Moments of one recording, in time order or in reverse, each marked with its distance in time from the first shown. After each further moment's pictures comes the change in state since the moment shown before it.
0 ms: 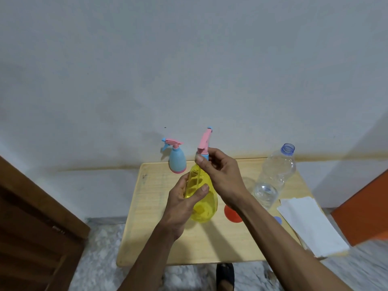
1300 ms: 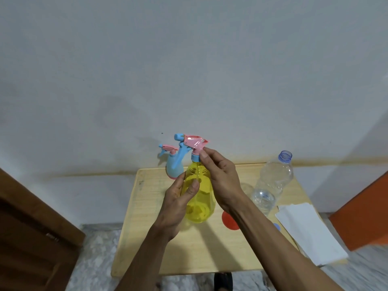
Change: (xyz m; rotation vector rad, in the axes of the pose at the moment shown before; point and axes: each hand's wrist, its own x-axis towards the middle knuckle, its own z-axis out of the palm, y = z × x) left_hand 0.015 0.013 -0.002 0.018 -0.044 0.061; right_hand 0.014 -0.007 0.004 0.200 0.032 0.054
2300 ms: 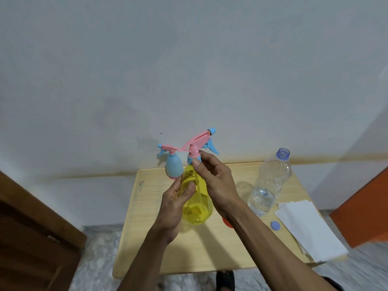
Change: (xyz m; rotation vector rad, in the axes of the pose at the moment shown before) left_hand -0.006 -0.007 -0.004 -0.023 0.017 0.000; right_hand -0.013 0.008 0.002 -0.079 0.024 0.007
